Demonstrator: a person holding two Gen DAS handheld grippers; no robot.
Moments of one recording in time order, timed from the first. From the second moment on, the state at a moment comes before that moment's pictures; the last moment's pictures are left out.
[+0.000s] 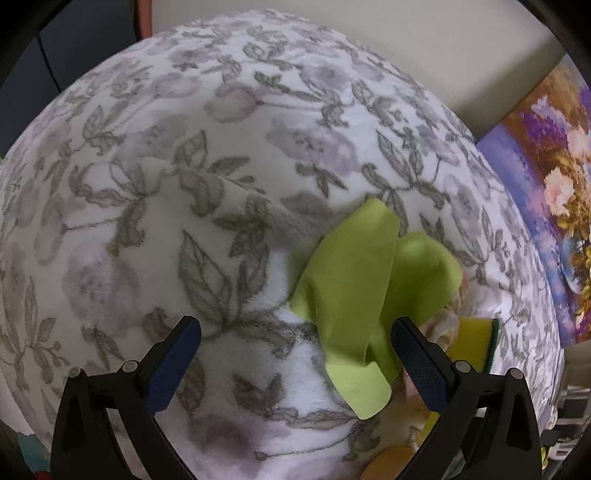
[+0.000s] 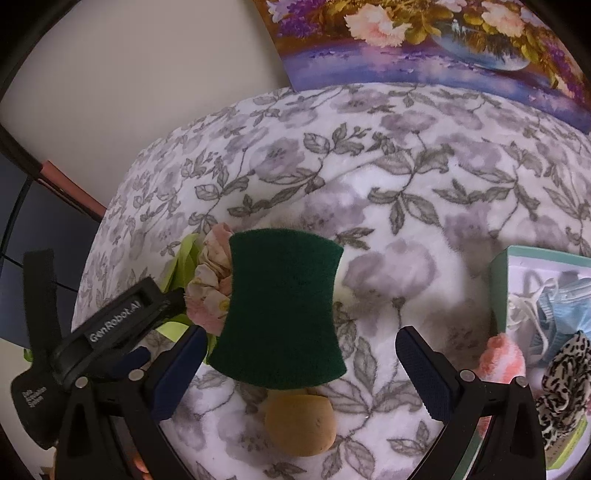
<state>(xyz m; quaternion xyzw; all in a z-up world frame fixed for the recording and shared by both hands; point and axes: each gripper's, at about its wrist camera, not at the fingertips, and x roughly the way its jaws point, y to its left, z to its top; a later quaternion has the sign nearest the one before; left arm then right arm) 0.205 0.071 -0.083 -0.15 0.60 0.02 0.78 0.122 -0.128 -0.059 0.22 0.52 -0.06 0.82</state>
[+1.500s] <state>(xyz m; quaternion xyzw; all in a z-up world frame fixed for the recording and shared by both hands) 0.181 0.067 0.024 -0.20 0.50 -0.09 0.84 0.096 -0.144 -0.008 0.26 0.50 -0.03 0.83</state>
